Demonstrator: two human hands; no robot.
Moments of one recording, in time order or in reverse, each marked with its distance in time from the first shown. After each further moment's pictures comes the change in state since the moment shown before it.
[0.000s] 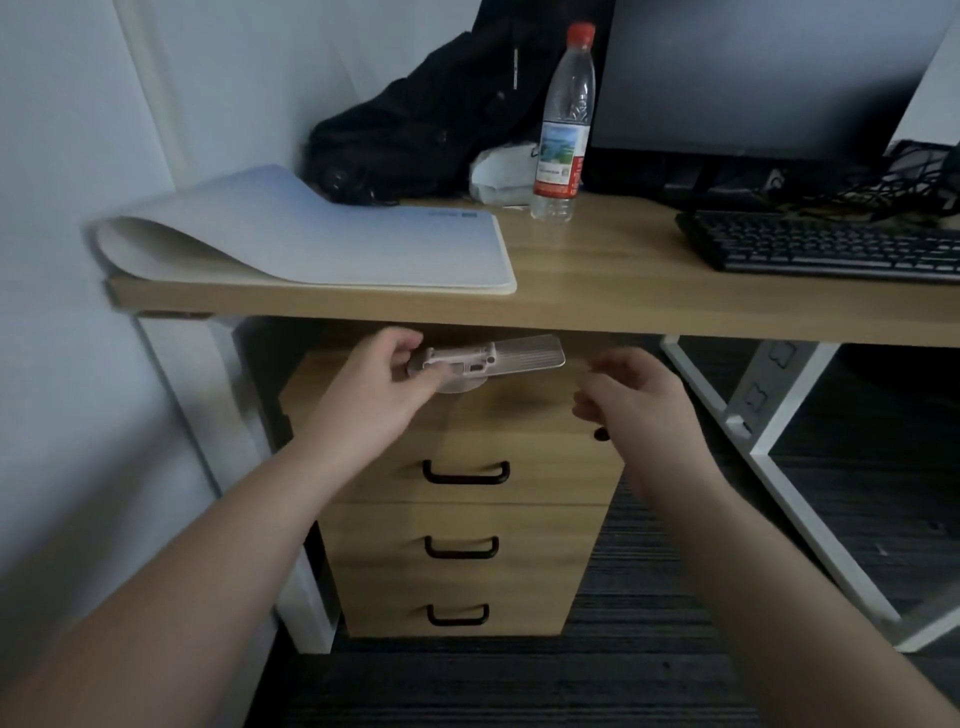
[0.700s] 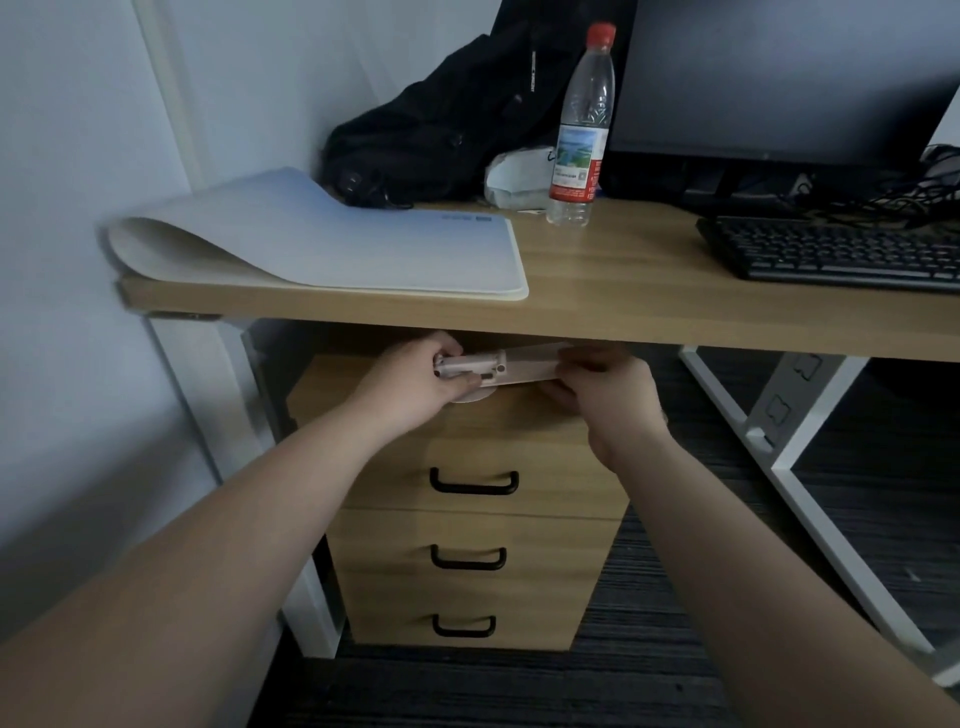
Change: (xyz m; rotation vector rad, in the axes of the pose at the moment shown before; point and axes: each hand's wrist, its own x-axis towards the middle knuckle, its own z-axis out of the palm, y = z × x) left_hand 0.061 -0.018 0.028 0.283 -0.114 0.073; right_hand 0.048 0.003 0.033 0.187 0.018 0.140
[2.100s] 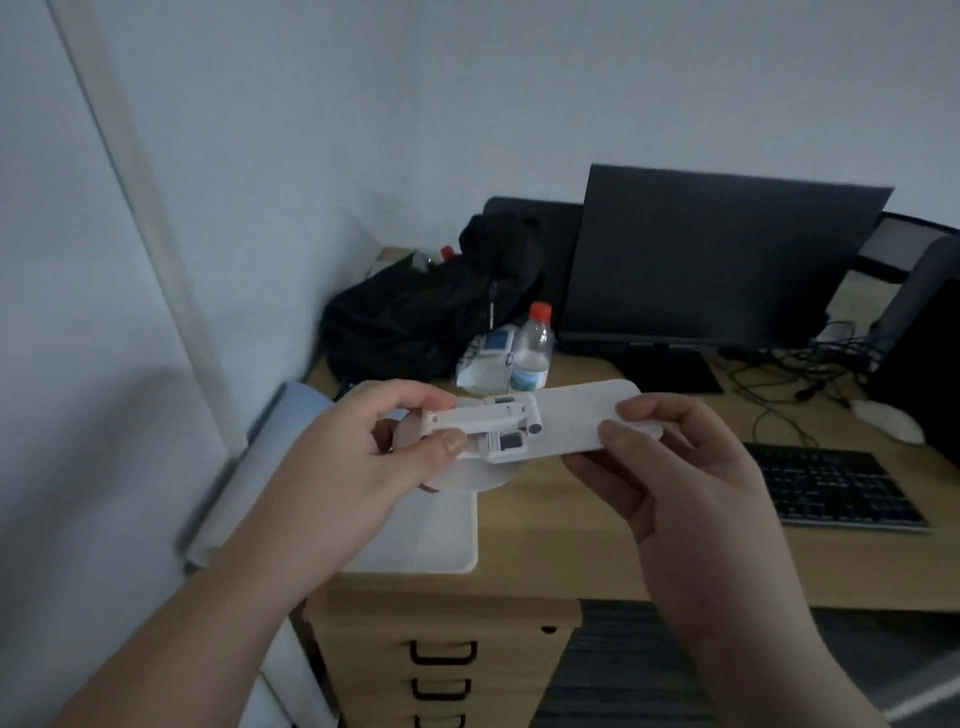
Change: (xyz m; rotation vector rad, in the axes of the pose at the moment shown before) left_hand 0.002 0.221 -0.294 -0.505 0.080 -0.062; right_hand -0.086 -0.351 -0.048 0.446 -0.035 -0.047
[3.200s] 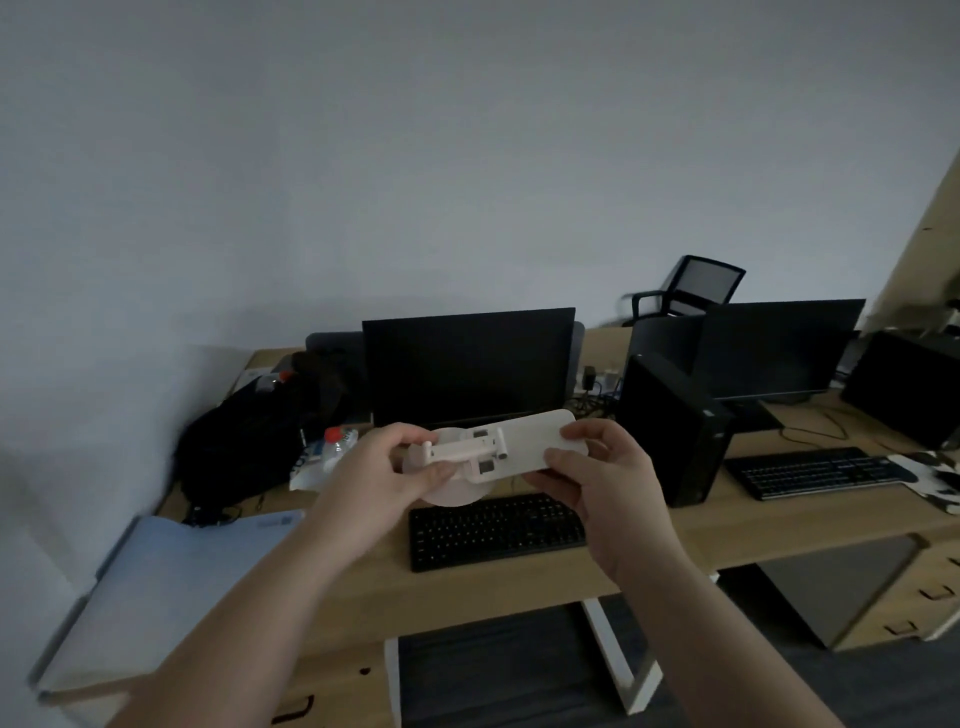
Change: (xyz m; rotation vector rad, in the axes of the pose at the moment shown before) left_hand -0.009 0.342 0.167 0.135 -0.179 0.053; right_hand -0.021 -0.333 -0.184 -0.054 0.122 0.052
